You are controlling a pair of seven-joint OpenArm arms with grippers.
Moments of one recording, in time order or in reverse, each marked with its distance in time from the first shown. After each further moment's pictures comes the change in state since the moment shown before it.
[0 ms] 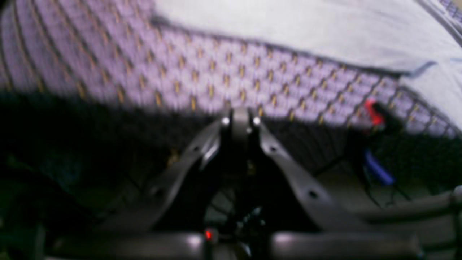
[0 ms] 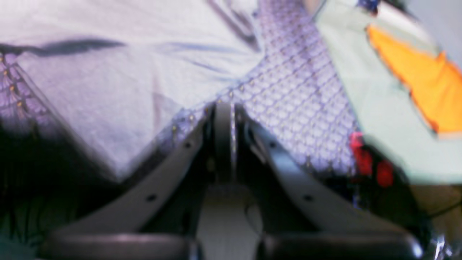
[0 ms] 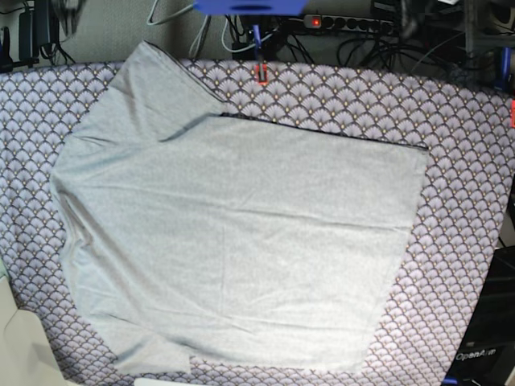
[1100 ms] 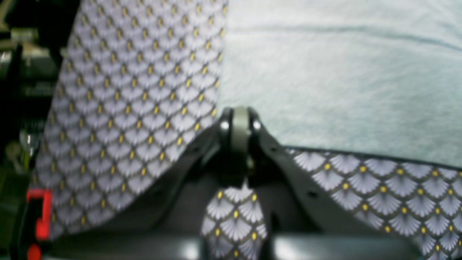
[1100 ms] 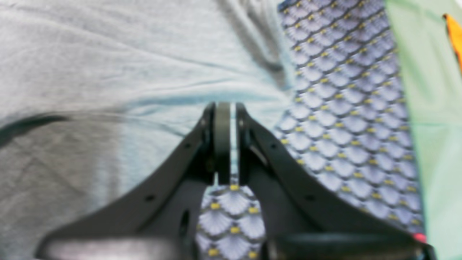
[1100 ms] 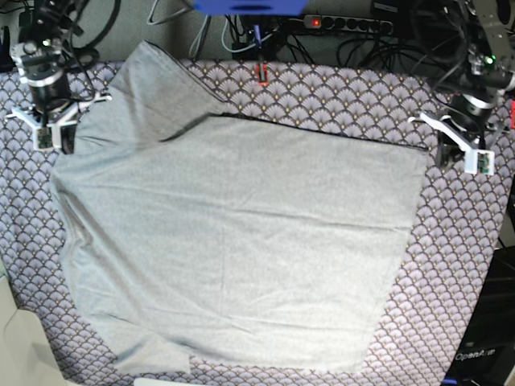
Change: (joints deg) left arm -42.1 3.4 -19.7 13.9 0.5 -4.4 73.7; right arm 44.7 -7.3 19.3 7.2 -6.7 38.6 -60.5
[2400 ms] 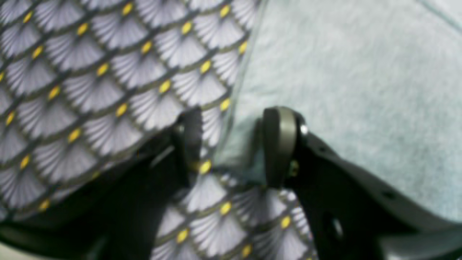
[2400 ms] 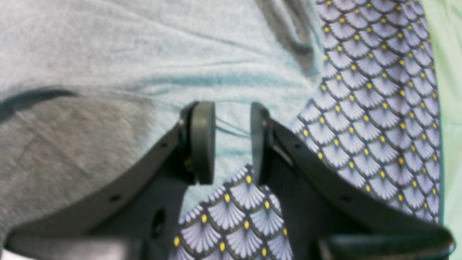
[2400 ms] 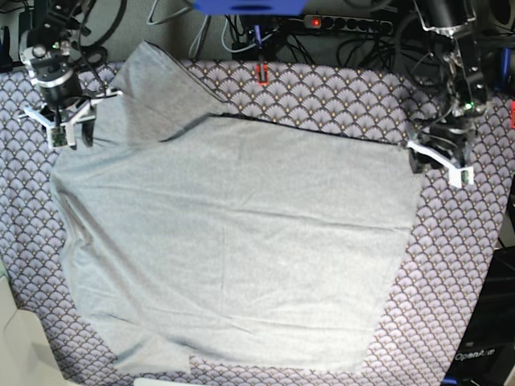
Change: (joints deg) left arm -15.6 -0.3 5.3 -35.3 0.0 0.5 -10.6; right arm -0.3 1.4 -1.6 -2.6 -1.1 0.5 0.1
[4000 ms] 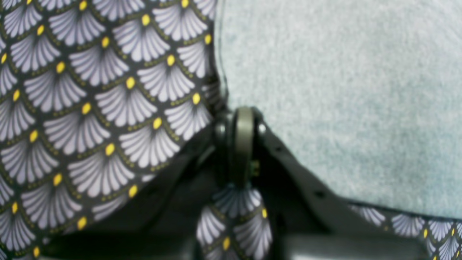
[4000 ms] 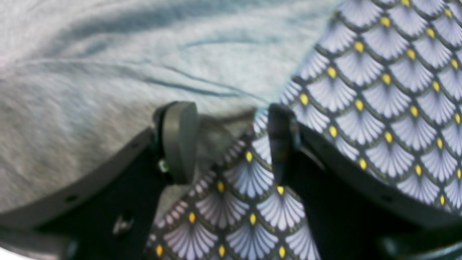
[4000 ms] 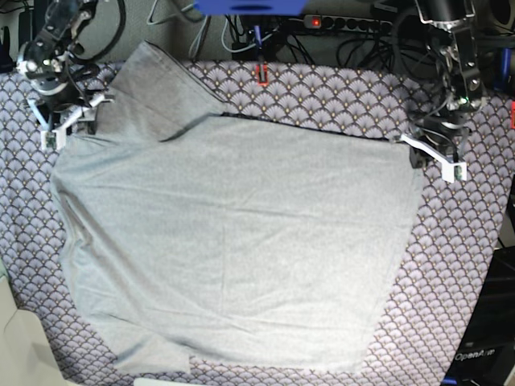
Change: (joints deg) left arm 2.4 -0.6 2.4 0.6 -1.1 -0.1 -1.7; right arm 8.0 1.6 5.9 -13.6 5.9 0.2 -10.8
